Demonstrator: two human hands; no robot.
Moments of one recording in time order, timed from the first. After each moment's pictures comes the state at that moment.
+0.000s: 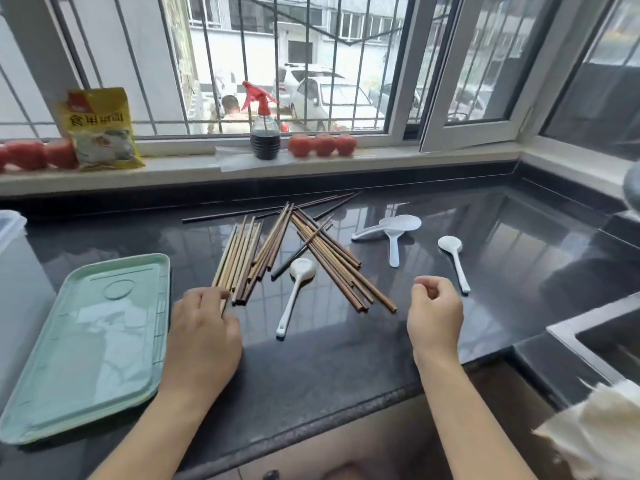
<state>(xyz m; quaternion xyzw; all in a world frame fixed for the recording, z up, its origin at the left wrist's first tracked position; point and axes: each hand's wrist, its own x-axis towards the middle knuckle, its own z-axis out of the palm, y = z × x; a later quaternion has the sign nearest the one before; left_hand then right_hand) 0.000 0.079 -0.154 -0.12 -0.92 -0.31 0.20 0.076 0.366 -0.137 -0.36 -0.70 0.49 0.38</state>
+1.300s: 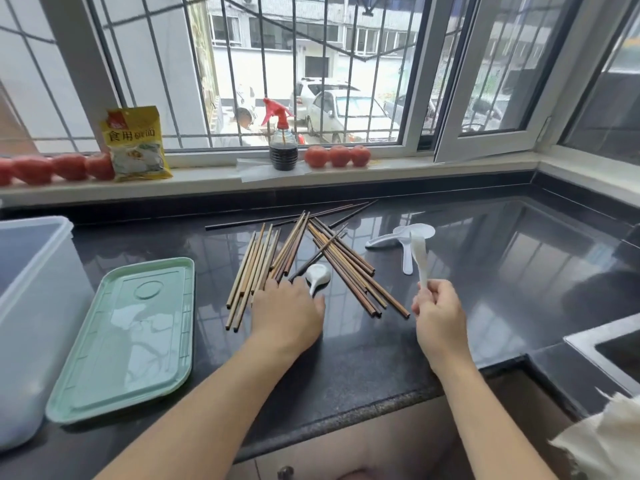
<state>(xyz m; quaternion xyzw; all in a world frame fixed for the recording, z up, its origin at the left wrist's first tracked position) -0.005 0.160 -0.115 -0.18 -0.98 -0.08 0.08 0.082 0.365 -0.137 -0.27 -0.76 0.50 0.31</state>
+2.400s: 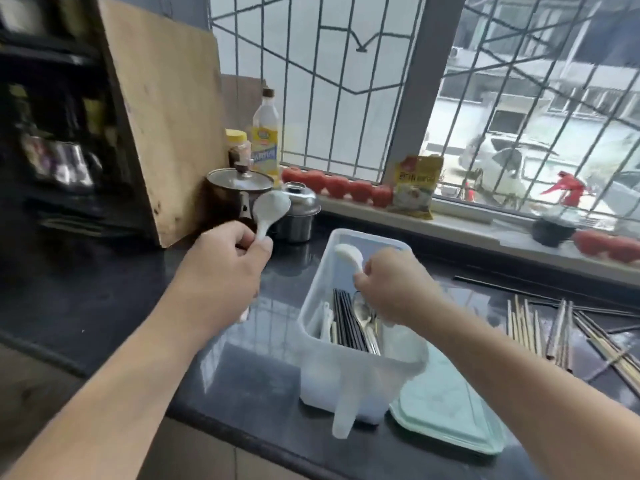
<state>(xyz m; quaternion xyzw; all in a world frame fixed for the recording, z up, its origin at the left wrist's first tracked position) 0.051 -0.306 0.013 0.12 -0.82 -0.50 0.23 -0.036 -0.107 0.017 0.13 -0.98 0.15 0.01</state>
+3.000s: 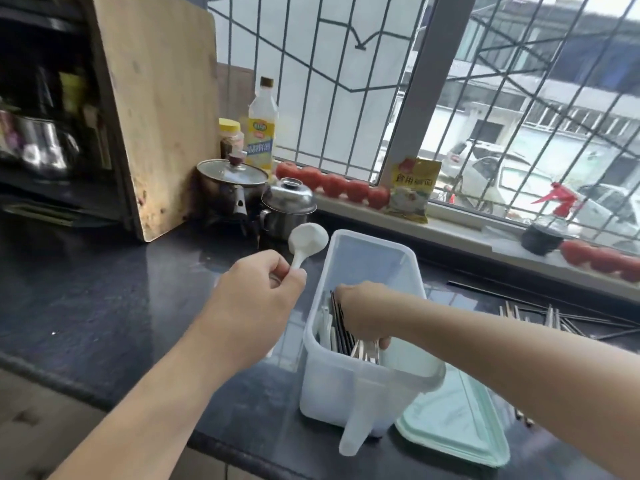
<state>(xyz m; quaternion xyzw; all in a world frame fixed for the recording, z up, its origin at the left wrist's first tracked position) 0.049 -0.297 -0.011 0.07 -0.84 -0.51 0.15 -0.066 -0.139 -0.018 0.18 -0.96 -0.11 -0.19</state>
